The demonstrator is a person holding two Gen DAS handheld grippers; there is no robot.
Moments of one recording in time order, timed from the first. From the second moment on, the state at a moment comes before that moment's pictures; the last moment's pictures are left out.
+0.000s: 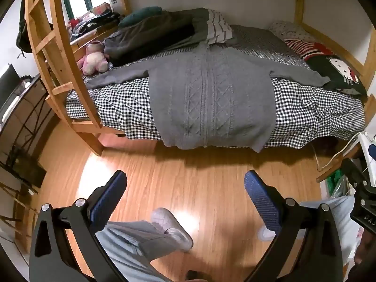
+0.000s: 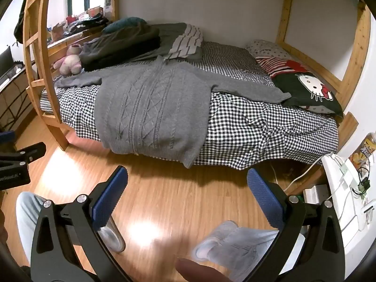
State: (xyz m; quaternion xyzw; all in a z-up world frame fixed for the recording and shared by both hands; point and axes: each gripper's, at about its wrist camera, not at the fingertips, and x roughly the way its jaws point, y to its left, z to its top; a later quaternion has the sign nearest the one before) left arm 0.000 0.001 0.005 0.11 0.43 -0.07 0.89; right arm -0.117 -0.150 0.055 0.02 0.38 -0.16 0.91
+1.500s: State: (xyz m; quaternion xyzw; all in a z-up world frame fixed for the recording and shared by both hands) left arm 0.000 0.005 0.000 0.11 0.44 -0.08 0.89; right arm -0.114 -0.152 0.050 0.01 0.39 -0.17 0.91
